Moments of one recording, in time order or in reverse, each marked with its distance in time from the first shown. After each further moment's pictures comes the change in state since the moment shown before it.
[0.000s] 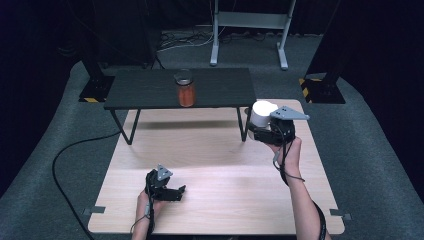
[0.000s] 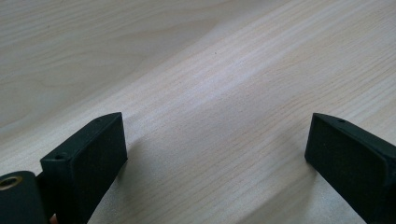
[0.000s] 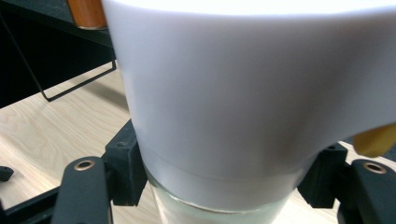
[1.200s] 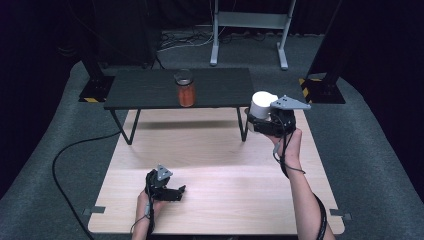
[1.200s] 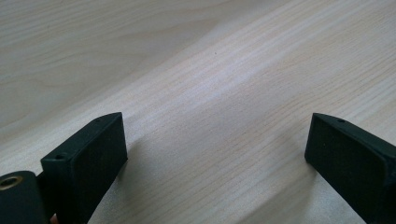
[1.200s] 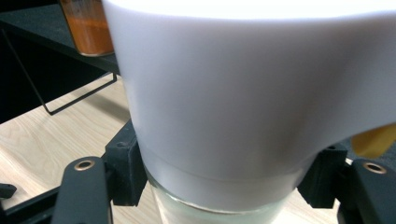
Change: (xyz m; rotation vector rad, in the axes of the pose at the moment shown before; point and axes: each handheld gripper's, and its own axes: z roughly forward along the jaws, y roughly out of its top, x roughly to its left) left arm 0.000 0.000 0.000 0.000 0.000 0.000; right arm -0.005 0.024 0.001 -0.014 0.004 0.007
